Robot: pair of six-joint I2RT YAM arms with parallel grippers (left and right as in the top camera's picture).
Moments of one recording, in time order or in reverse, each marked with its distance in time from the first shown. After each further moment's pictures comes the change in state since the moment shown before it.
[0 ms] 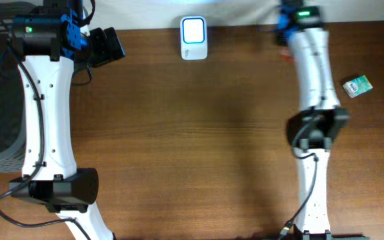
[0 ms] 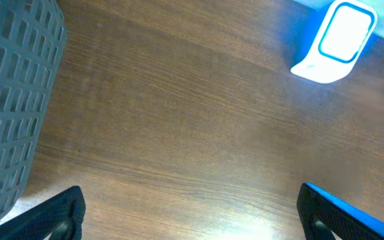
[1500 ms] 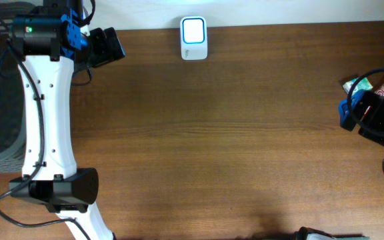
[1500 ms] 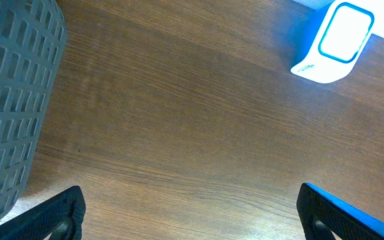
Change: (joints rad) left arm 0.000 0.000 0.000 0.000 0.000 0.000; right arm -0.306 -1.368 -0.845 -0.379 -0.597 -0.074
